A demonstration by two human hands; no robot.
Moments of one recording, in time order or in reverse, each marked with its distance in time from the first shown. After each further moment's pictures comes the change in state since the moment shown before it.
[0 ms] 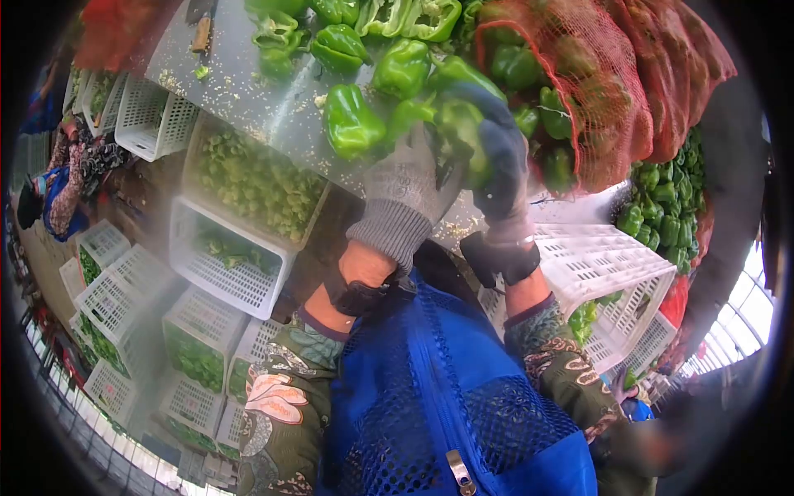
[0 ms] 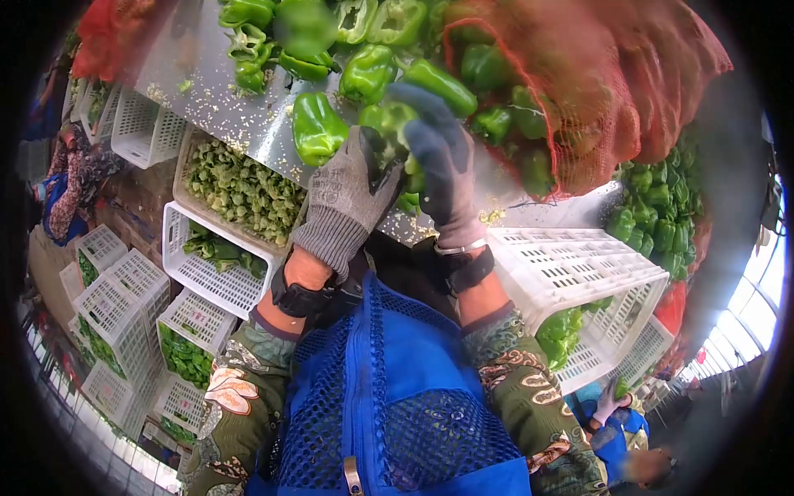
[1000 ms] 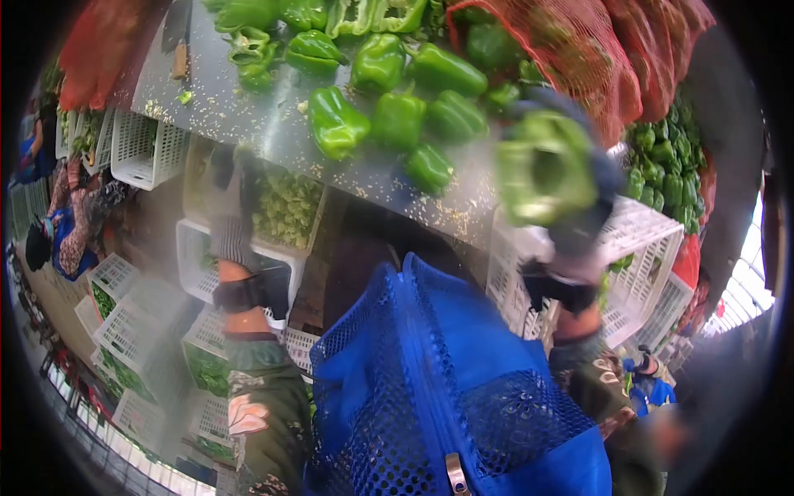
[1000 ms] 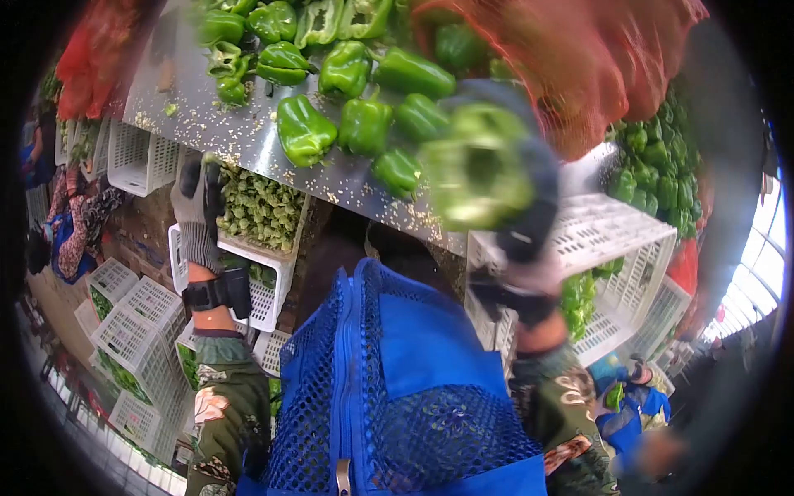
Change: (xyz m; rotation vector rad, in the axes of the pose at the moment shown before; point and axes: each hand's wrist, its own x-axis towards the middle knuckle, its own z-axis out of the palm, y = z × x) left_hand -0.007 -0.144 -0.106 -0.444 0.223 -0.515; right_hand -0.047 -0.081 -0.047 0.111 0.194 0.157
